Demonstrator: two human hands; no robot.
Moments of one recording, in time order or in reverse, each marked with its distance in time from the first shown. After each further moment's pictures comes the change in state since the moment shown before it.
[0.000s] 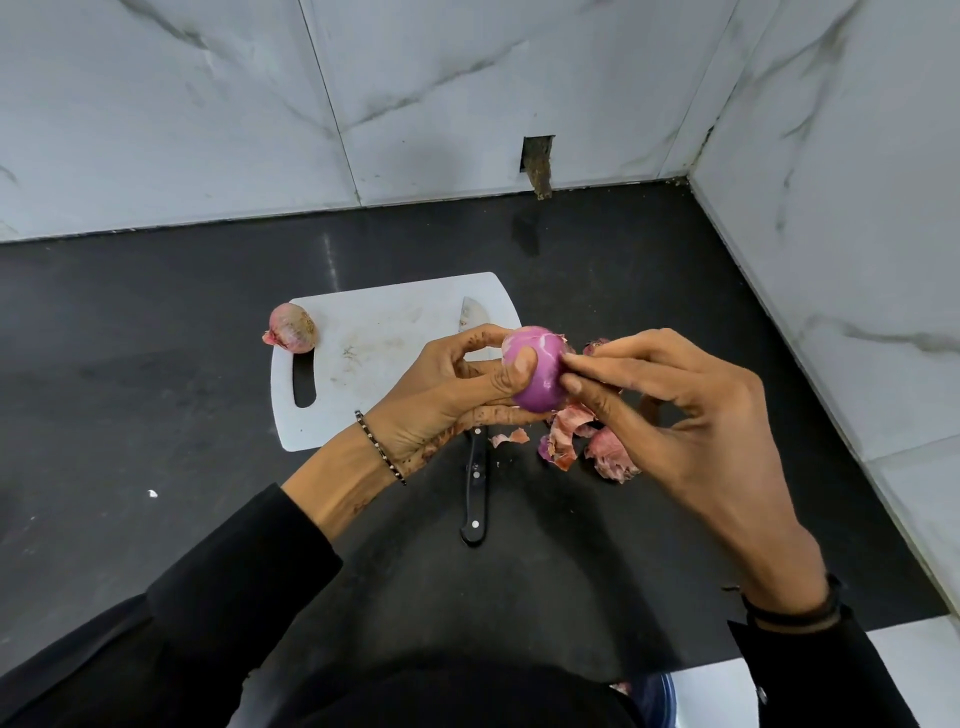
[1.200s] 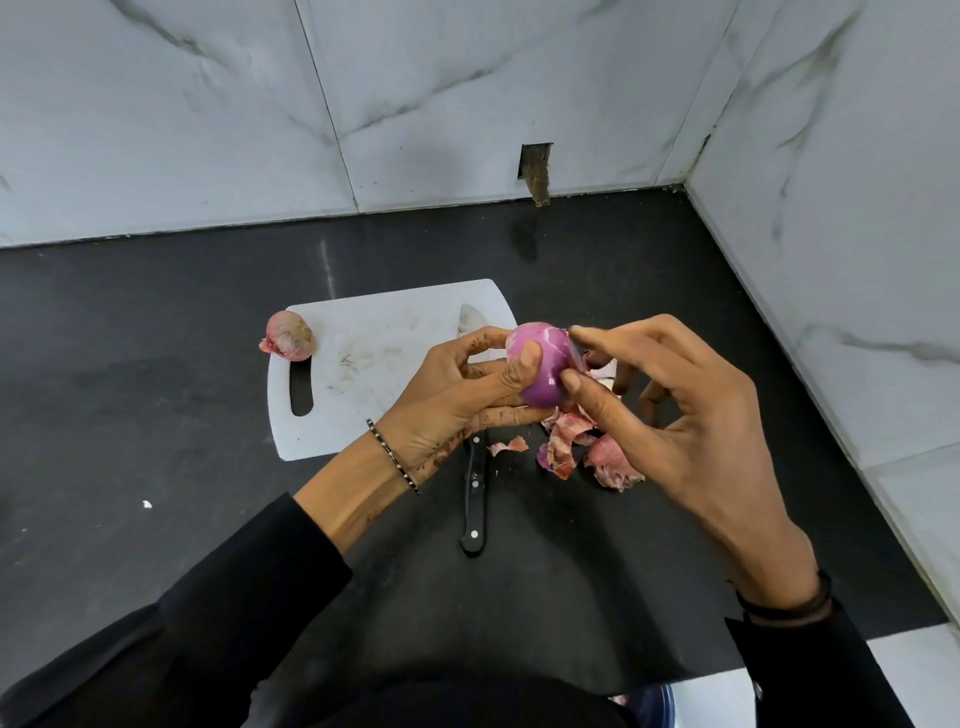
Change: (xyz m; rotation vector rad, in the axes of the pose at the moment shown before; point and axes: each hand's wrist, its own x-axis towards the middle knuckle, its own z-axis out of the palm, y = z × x) left_hand 0.005 0.002 0.008 -0.024 0.069 0.016; right_hand 0.007 0.003 0.001 -0.040 0.003 0.024
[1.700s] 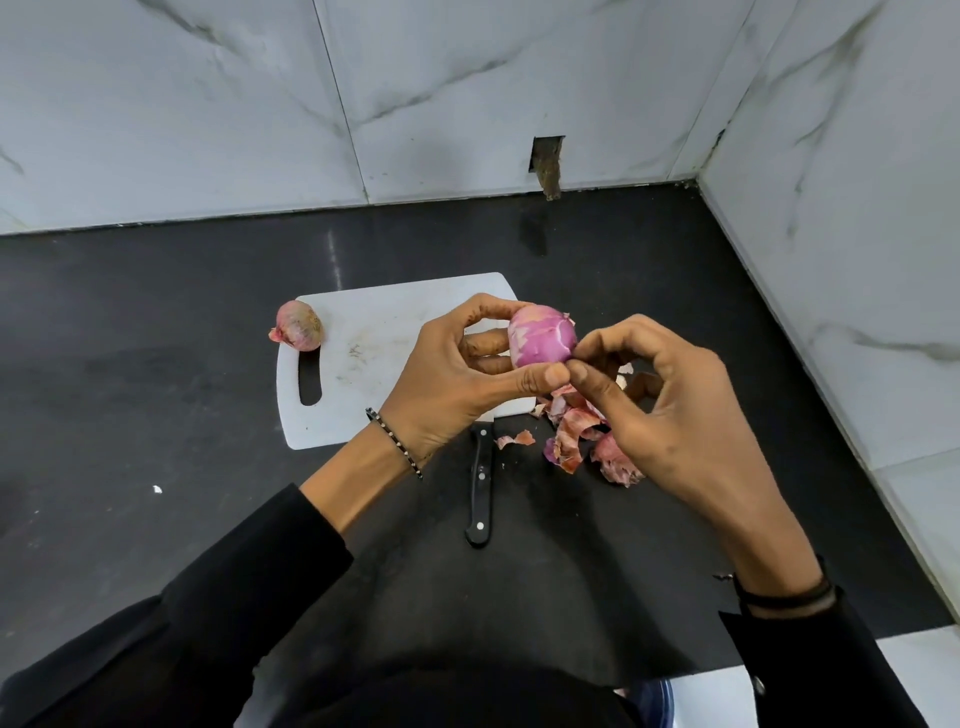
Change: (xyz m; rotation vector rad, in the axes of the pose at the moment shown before) left_hand -0.005 0.010 0.000 0.322 0.081 0.240; right_hand 0.008 -0.009 0.009 0.166 -0.117 0.253
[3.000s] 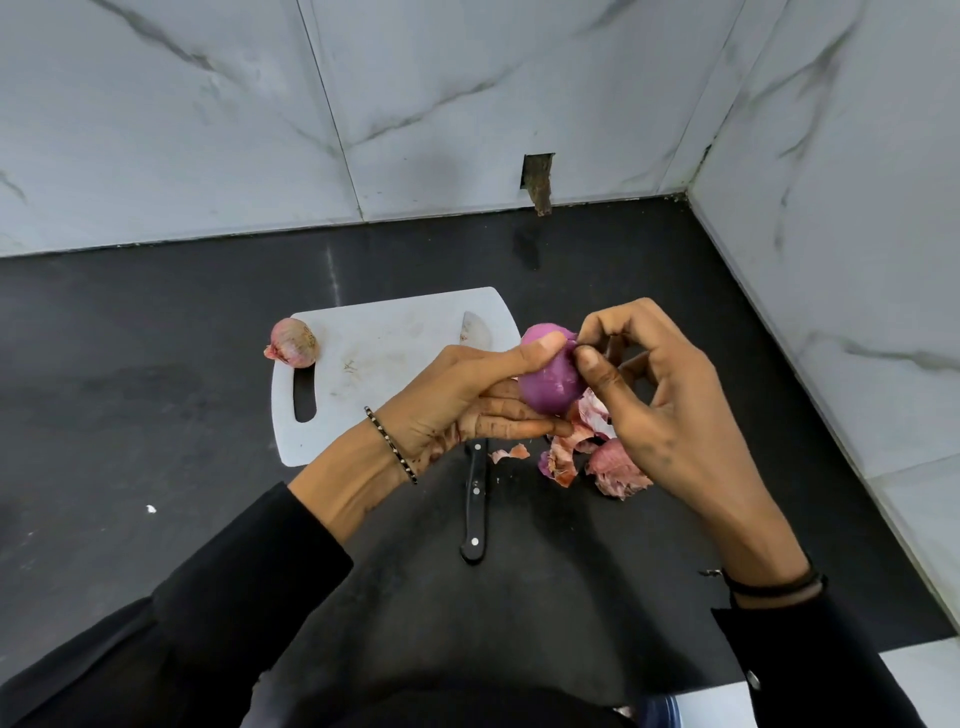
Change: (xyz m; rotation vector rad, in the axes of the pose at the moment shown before) left_hand 0.004 0.020 0.008 -0.222 -0.181 -0.456; right_hand 0.011 0.008 -0.002 0.018 0.049 -0.066
